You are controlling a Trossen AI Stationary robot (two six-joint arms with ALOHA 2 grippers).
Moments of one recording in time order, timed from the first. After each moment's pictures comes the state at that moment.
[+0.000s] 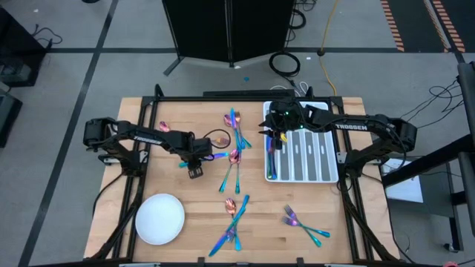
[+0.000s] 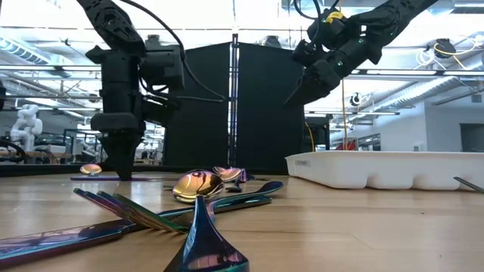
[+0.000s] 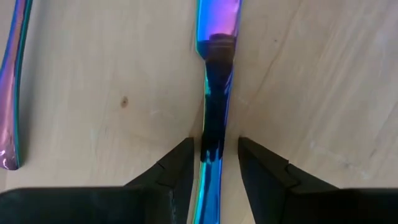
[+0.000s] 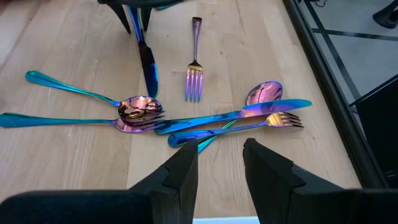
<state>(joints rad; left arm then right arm) 0.15 1.57 0.76 -0.63 -0.01 -0.16 -0.43 1.41 0.87 -0.09 -0.22 -0.33</state>
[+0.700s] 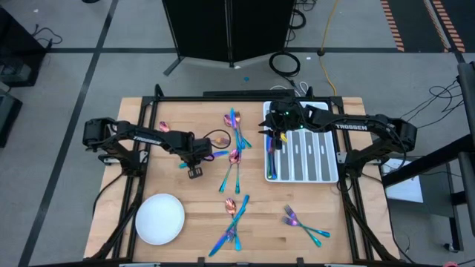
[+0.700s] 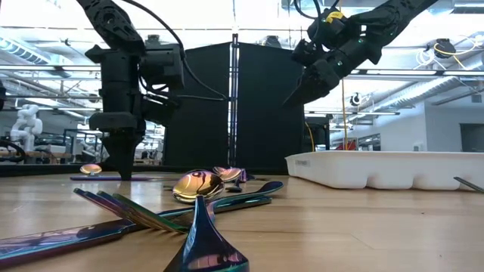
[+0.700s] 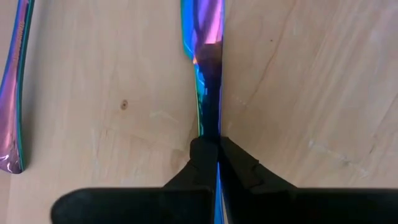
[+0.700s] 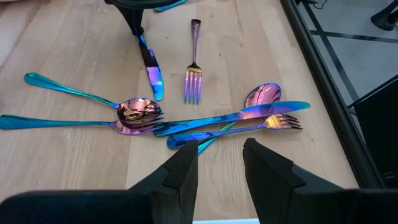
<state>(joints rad) 0.15 1.57 0.76 -0.63 -0.02 -0.14 -0.43 1.41 0.87 -0.09 -0.22 -0.33</state>
